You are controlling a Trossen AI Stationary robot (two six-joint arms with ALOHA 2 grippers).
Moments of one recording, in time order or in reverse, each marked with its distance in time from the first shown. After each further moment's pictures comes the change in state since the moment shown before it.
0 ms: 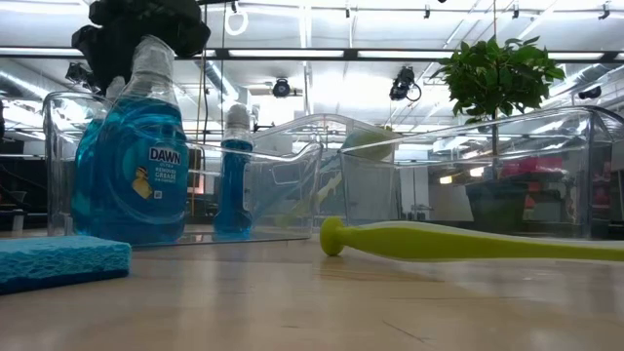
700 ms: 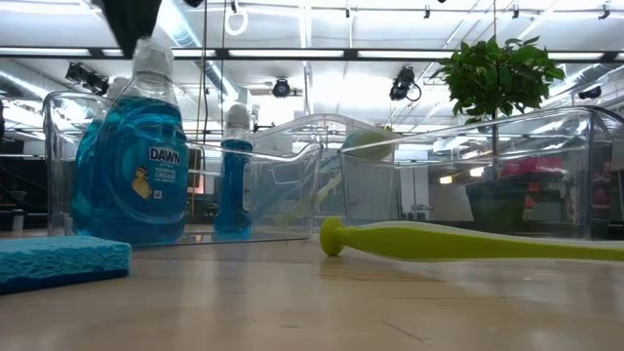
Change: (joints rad) left arm 0.009 -0.001 0.275 -0.253 -0.031 0.162; right arm 0.000 0.000 0.000 0.000 0.000 0.000
